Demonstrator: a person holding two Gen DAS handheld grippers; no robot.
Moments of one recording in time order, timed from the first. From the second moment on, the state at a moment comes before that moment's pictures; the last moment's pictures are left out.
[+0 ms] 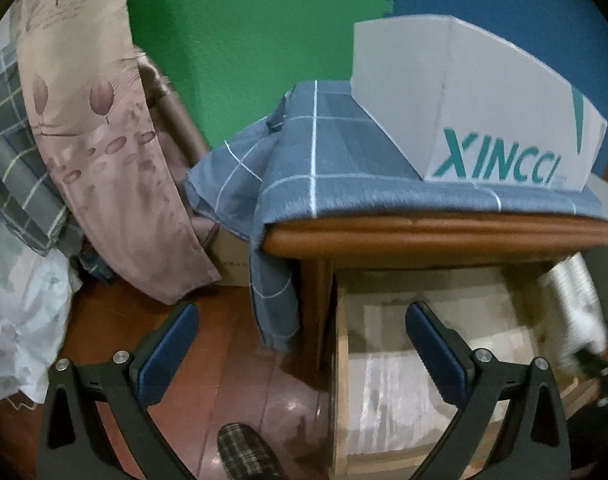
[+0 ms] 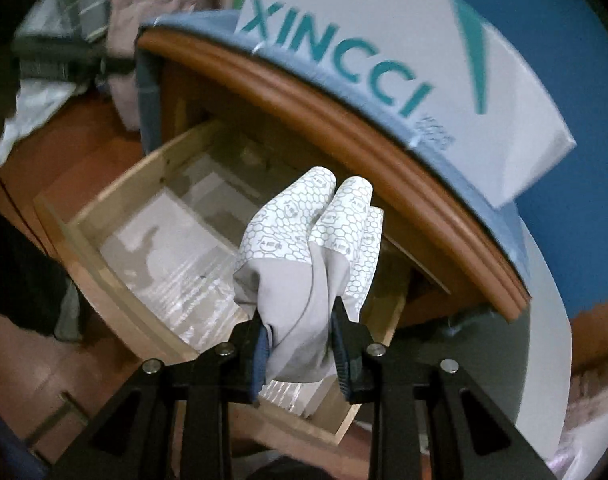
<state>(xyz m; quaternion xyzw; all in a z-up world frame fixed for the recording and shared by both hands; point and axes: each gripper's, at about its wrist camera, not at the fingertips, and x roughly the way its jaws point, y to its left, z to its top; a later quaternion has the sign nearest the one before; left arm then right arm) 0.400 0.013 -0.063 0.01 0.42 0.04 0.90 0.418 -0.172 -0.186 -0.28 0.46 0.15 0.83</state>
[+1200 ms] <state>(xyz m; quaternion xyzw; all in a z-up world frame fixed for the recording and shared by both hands) 0.378 -0.024 -0.076 0.07 0.44 -0.01 0.89 0.393 -0.189 -0.002 -0.24 0.37 0.10 0.89</state>
